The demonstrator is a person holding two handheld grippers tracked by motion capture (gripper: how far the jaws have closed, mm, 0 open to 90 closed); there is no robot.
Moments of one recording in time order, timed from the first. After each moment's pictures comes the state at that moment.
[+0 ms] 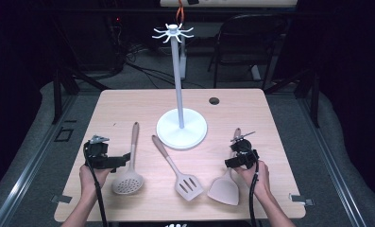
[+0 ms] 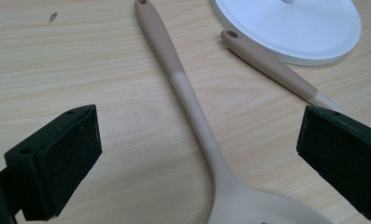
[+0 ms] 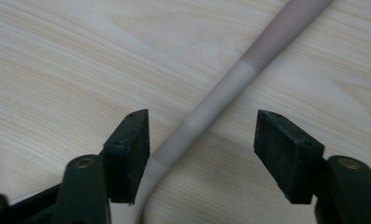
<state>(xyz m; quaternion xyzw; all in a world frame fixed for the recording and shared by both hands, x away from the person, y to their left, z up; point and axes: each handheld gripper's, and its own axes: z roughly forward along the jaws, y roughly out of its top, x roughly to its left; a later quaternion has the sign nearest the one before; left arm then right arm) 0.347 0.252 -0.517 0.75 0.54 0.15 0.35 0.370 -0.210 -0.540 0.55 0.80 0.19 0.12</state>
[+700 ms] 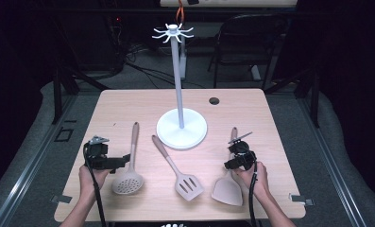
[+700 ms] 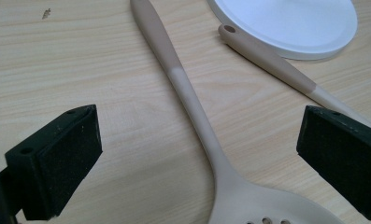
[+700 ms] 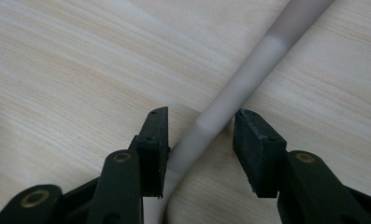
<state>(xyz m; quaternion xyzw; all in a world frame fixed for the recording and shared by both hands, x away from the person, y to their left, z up) 0.347 0.256 -0.519 0.75 0.54 0.15 0.35 0.373 -0.209 -0.547 0.55 0.81 0.18 0.07</state>
